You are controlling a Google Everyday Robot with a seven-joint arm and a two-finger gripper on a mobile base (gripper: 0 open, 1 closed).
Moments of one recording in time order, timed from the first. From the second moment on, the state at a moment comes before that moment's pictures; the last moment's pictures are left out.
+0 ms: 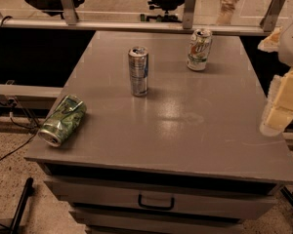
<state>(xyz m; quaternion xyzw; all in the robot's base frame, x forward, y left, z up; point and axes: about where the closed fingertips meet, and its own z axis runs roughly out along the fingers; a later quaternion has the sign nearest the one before) 0.438 -0.217 0.976 -0.60 0.78 -0.03 0.16</state>
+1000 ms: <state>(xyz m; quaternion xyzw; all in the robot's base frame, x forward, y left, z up) 0.466 -0.149 1.007 -0.66 0.70 0.06 0.25</state>
